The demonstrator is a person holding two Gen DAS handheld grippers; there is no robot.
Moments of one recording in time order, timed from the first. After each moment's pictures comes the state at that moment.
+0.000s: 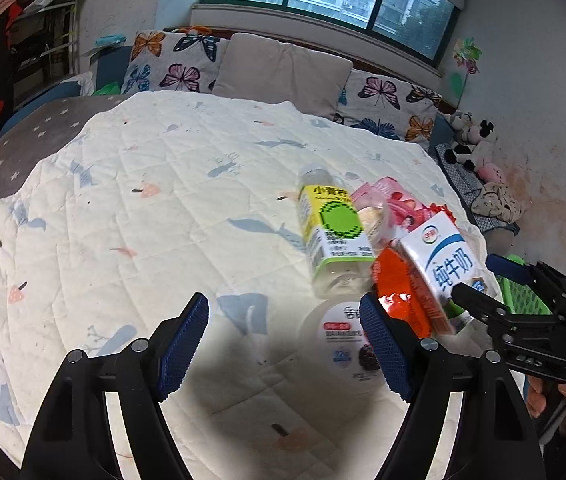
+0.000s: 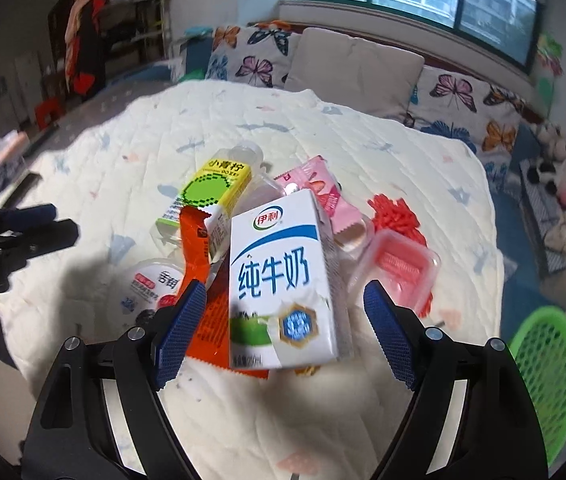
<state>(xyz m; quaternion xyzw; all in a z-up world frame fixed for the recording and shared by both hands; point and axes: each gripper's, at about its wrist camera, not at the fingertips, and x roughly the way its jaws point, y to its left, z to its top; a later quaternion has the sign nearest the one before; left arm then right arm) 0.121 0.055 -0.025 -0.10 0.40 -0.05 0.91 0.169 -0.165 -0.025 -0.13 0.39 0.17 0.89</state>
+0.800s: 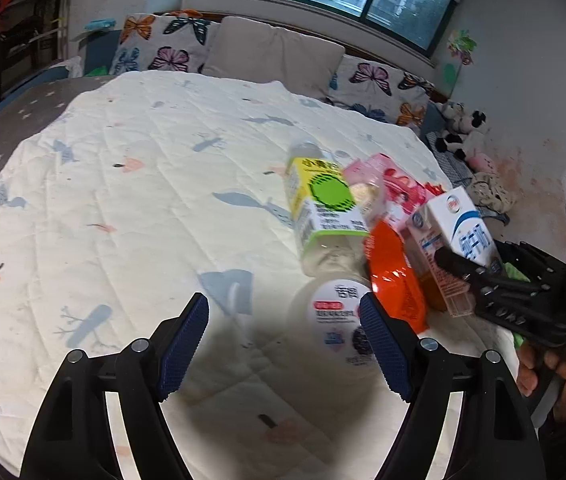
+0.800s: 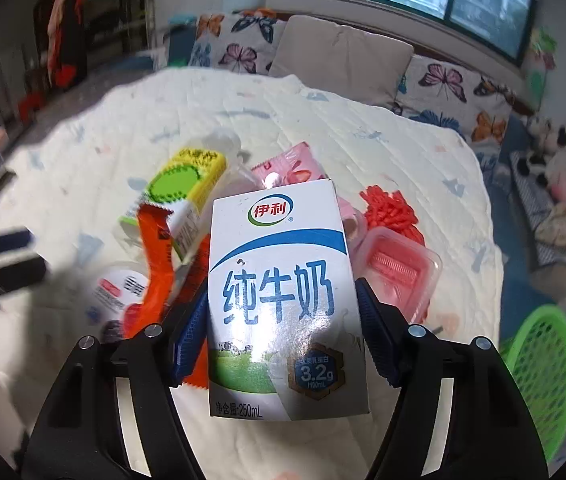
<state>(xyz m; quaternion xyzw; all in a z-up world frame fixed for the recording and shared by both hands) 0.123 0.043 -0.044 -0.11 0.43 -0.08 0.89 0.182 -0.186 -0.029 -0.08 0.40 0.16 0.90</state>
